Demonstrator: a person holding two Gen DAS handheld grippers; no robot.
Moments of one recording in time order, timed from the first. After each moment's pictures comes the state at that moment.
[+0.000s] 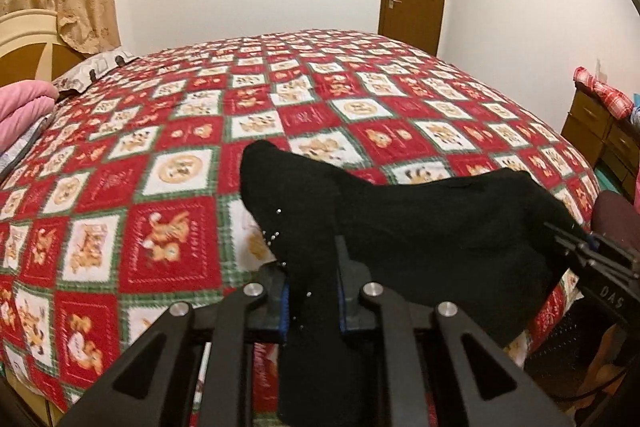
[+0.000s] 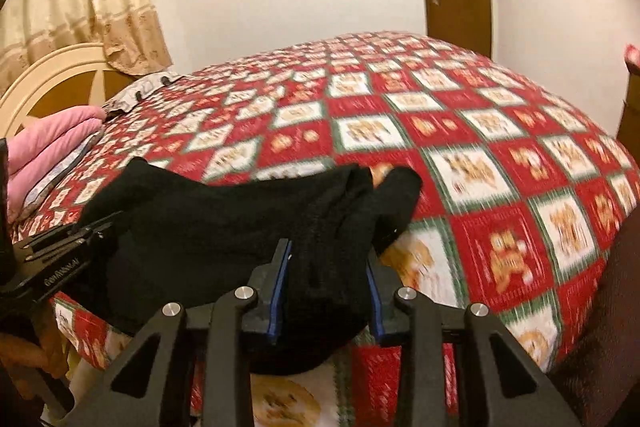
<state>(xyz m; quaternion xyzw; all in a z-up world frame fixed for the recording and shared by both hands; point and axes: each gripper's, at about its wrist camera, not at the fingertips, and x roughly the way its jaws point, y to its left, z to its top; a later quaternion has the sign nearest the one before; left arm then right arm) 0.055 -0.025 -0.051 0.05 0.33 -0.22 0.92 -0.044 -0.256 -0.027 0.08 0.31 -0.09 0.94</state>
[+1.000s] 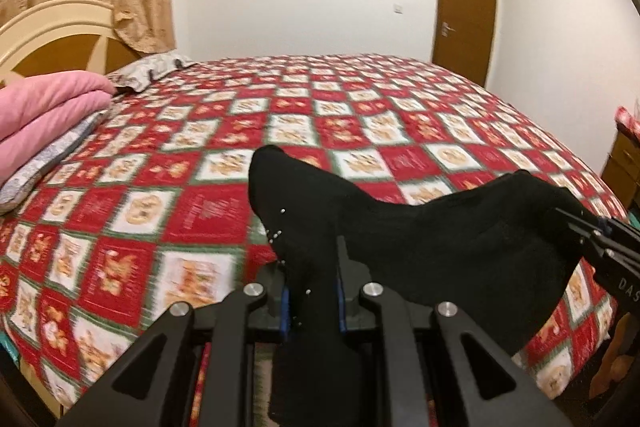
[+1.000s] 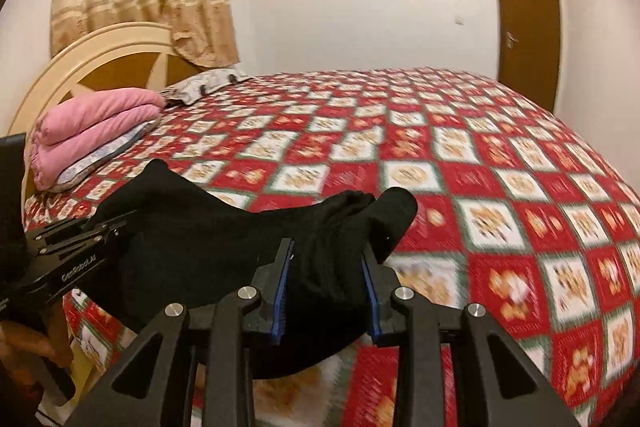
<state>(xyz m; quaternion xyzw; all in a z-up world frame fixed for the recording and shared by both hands) 0.105 0.062 -0.029 0.02 0.30 -0.13 0.94 0.045 -0.169 0.010 0.01 0.28 0.02 0.96</state>
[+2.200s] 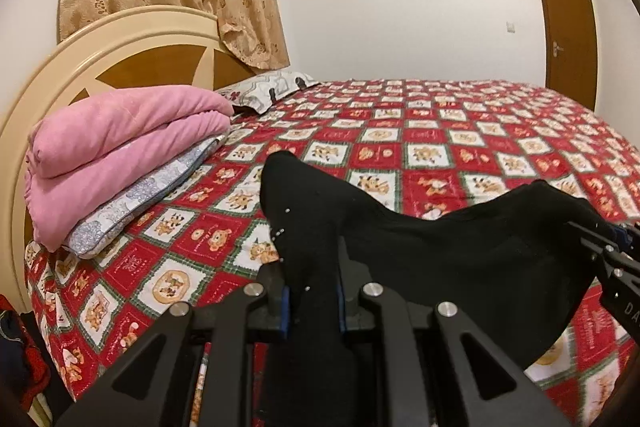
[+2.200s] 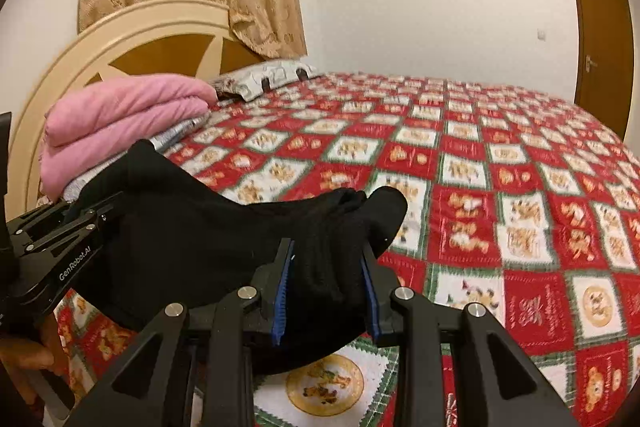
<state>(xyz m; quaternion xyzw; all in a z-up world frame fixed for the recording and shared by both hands) 0.247 0.174 -0.025 0.05 0.26 0.07 0.96 0.265 -0.032 -0.014 -0.01 0.29 0.12 0.95</state>
